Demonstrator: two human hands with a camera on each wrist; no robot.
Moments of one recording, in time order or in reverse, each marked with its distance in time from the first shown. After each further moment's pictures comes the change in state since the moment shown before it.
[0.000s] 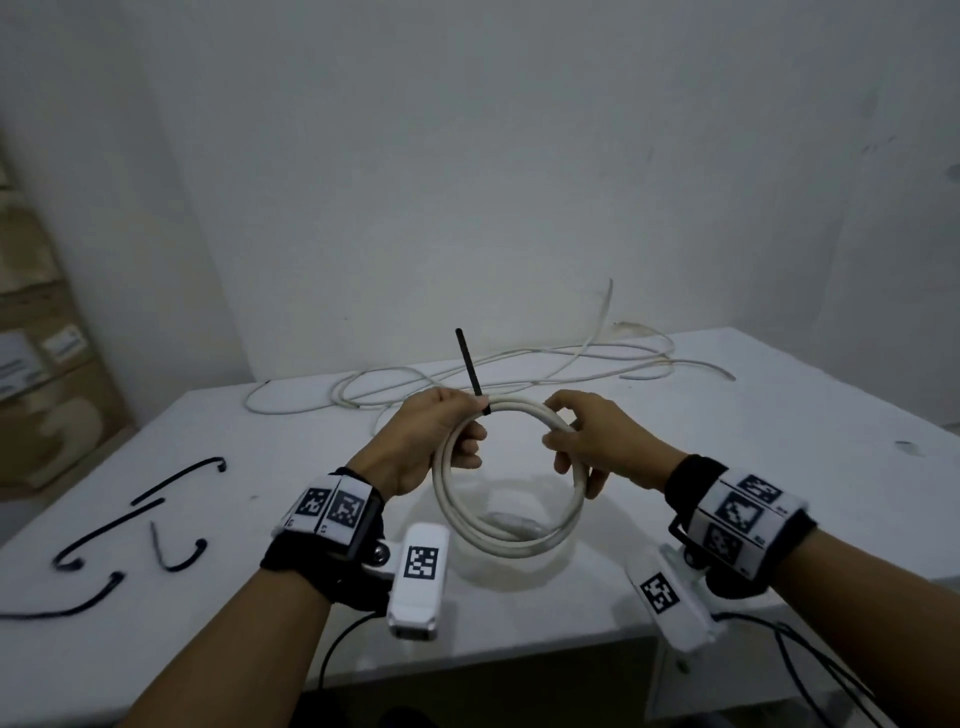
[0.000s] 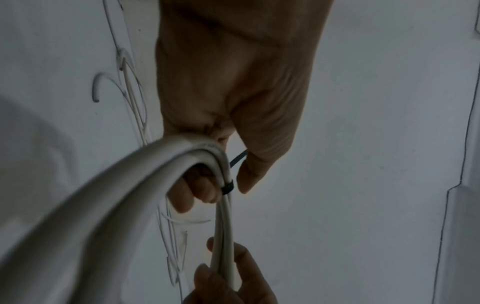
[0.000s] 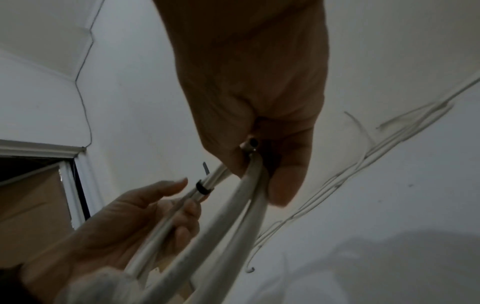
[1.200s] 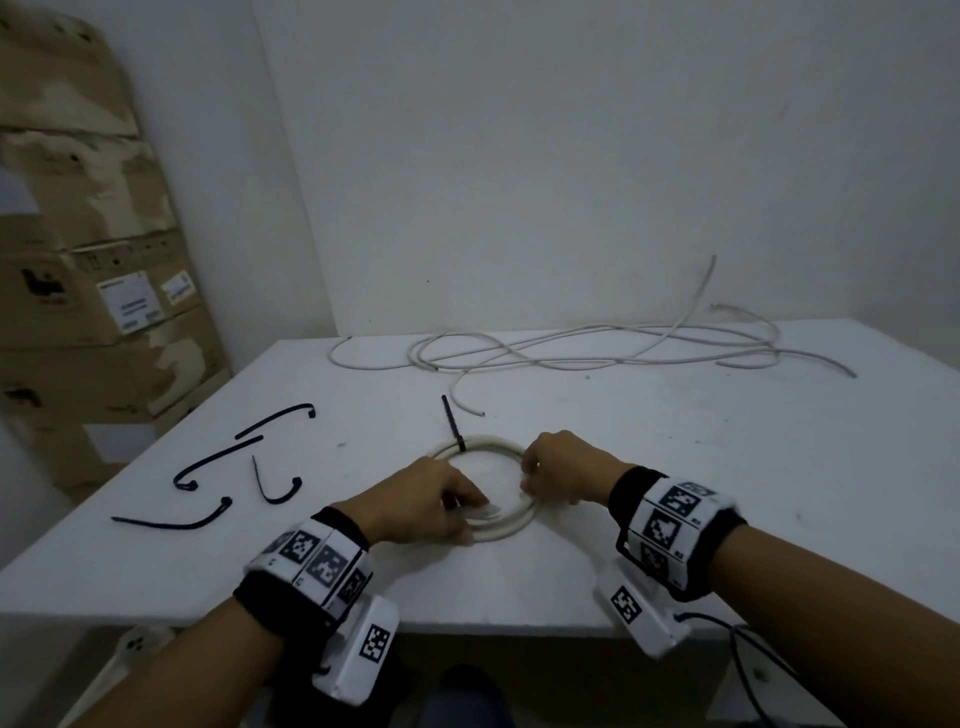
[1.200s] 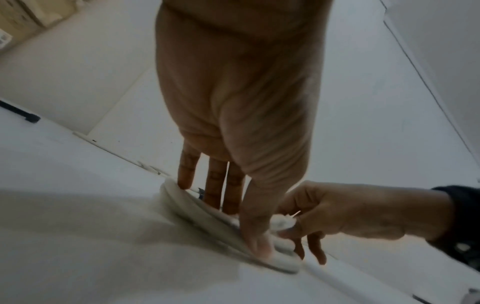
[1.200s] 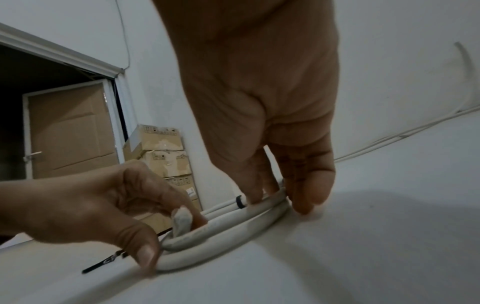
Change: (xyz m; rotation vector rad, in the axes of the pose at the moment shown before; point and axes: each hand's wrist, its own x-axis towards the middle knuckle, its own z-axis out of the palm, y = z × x) left_hand -0.056 -0.067 -0.093 1.140 -0.233 0.062; right_hand 0.047 -0.026 0.123 -0.594 -0.314 0.051
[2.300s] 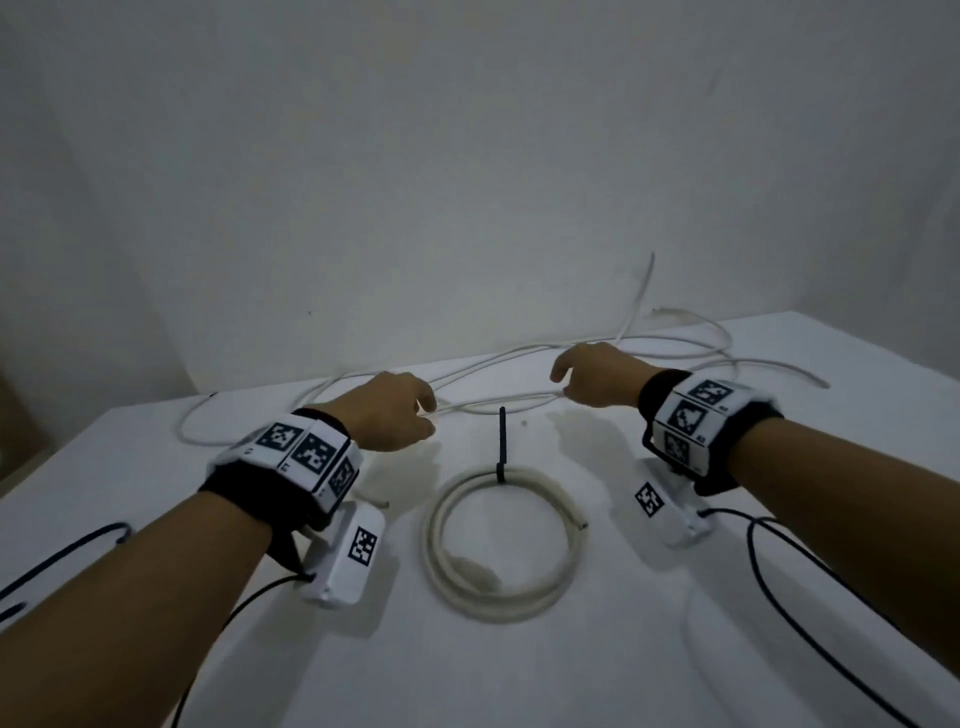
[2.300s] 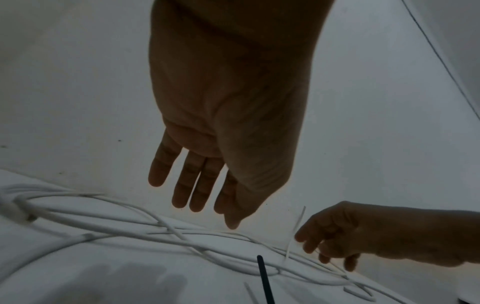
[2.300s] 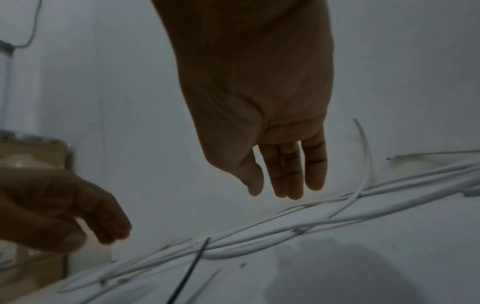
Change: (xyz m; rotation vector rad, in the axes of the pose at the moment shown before) left_hand 0.218 -0.005 -0.087 0.221 0.077 -0.120; right_hand 0.122 0.130 -0.133 -0.190 0.267 0.103
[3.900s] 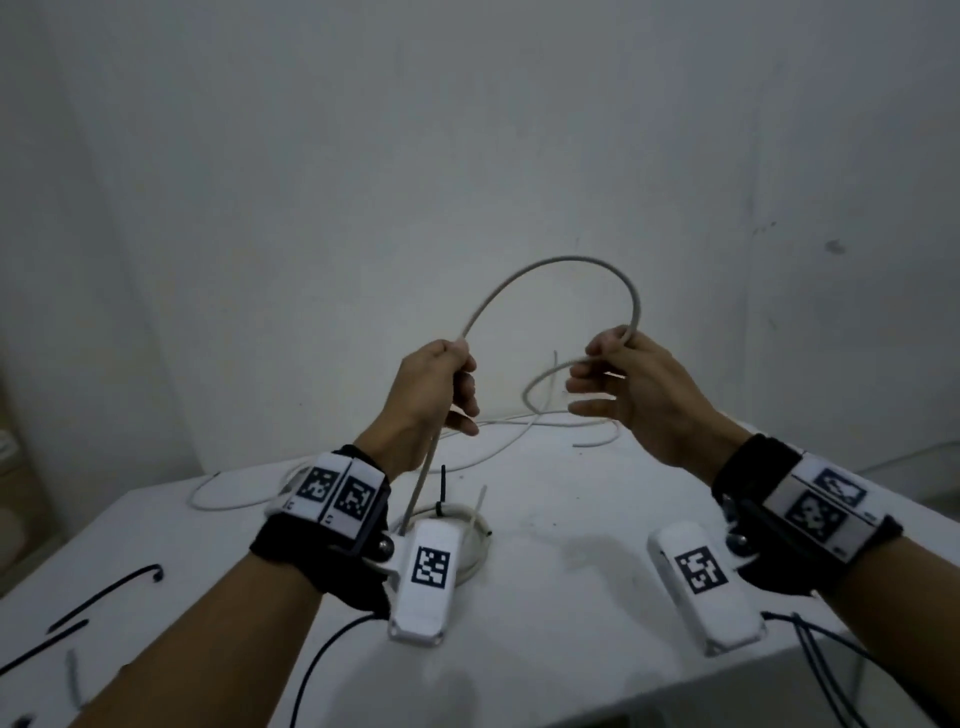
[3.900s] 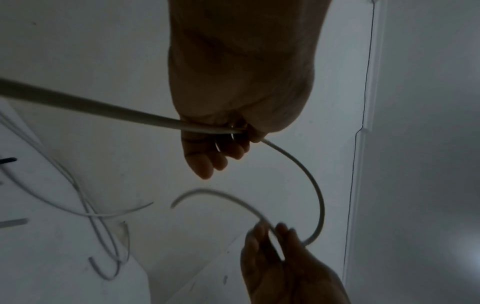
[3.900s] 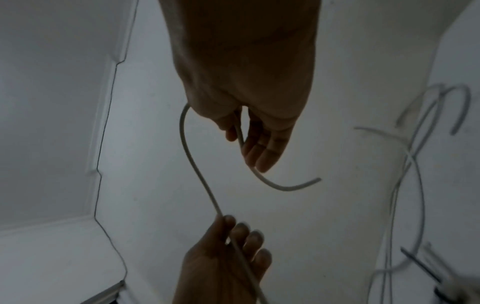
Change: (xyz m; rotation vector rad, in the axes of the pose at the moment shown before) left_hand -0.159 0.184 -0.071 -1.264 0.419 0.261; right_hand -0.256 0.014 -0.103 1.606 0.482 -0.171
